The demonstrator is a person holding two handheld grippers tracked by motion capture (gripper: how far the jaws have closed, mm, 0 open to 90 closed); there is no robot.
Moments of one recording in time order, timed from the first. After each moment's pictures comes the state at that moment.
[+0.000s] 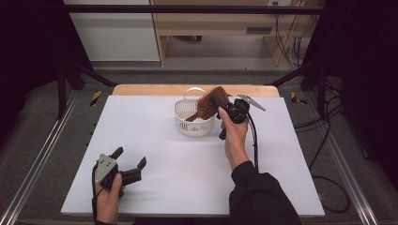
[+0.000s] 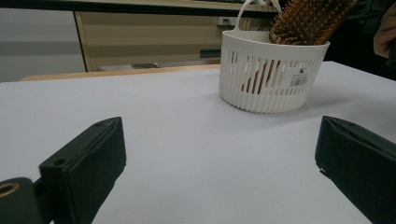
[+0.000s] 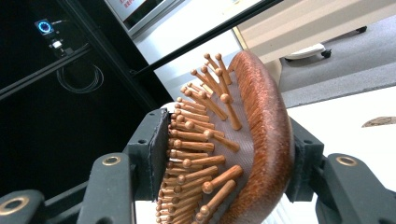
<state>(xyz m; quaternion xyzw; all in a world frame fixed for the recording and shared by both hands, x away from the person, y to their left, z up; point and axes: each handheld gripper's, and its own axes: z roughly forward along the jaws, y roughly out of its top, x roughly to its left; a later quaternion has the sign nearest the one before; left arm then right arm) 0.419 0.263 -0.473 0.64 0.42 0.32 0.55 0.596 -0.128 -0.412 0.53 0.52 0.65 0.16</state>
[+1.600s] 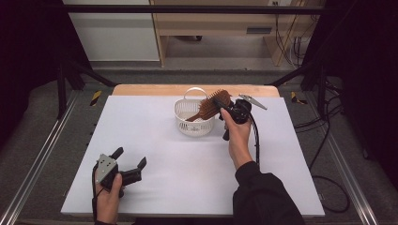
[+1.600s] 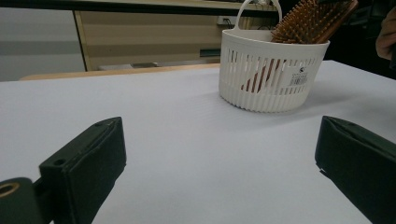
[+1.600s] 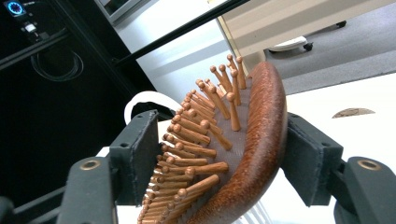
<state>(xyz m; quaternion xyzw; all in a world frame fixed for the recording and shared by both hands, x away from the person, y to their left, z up) 0.418 0.263 -0.473 0.64 0.42 0.32 0.55 0.599 -0.136 -0.415 0.55 0.54 0.61 0.17</state>
